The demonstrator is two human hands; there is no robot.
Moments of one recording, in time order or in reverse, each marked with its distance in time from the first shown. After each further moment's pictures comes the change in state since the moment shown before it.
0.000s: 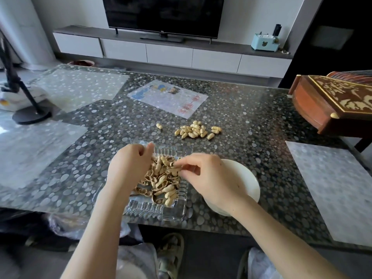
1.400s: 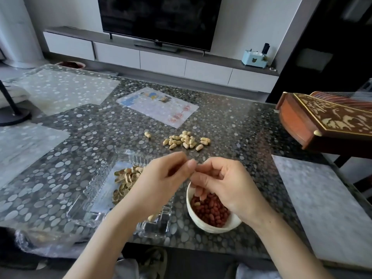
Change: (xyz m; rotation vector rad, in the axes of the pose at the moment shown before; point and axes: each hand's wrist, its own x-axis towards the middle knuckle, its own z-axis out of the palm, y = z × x) left_hand -0.039 0.057 0.004 -0.585 -0.275 0.506; right_hand -0.014 0.002 -0.051 0.565 -0.046 0.154
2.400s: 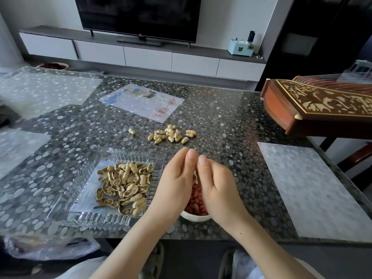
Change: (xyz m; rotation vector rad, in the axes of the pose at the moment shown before) left_hand 0.003 0.021 0.073 -0.391 0.144 -0.076; right_hand -0.025 0.020 0.004 -0.321 0.360 -0.224
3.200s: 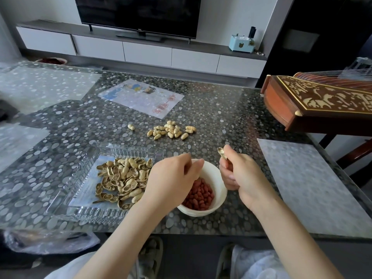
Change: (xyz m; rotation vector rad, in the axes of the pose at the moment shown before) left_hand 0.012 -0.010 -0.010 0.915 -0.034 0.015; right_hand 0.021 0.027 -0.040 0.343 -0.041 0.663
